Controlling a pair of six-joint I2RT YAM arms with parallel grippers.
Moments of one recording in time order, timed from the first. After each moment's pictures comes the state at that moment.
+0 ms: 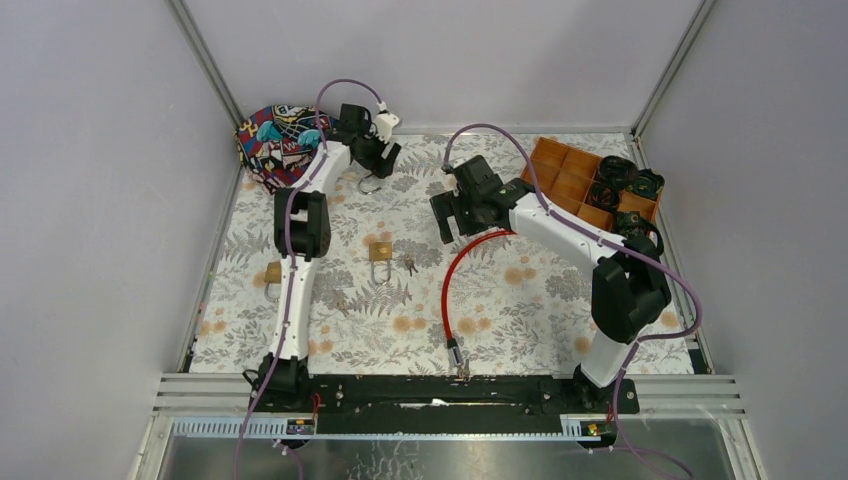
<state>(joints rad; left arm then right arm) -0.11 2.64 2.37 -0.58 0.36 0.48 0.64 1.75 1.41 -0.62 0.02 0.22</state>
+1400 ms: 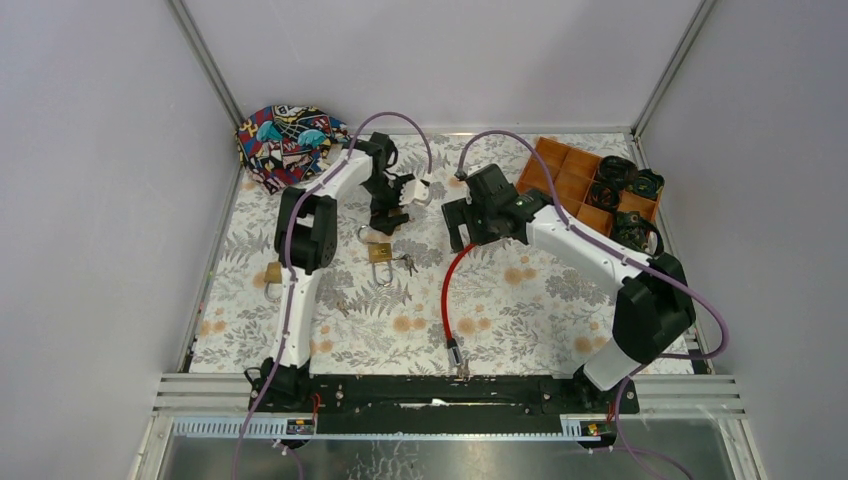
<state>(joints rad) -0.26 2.40 2.04 -1.10 0.48 1.34 0.64 1.61 1.29 -0.64 0.04 0.25</state>
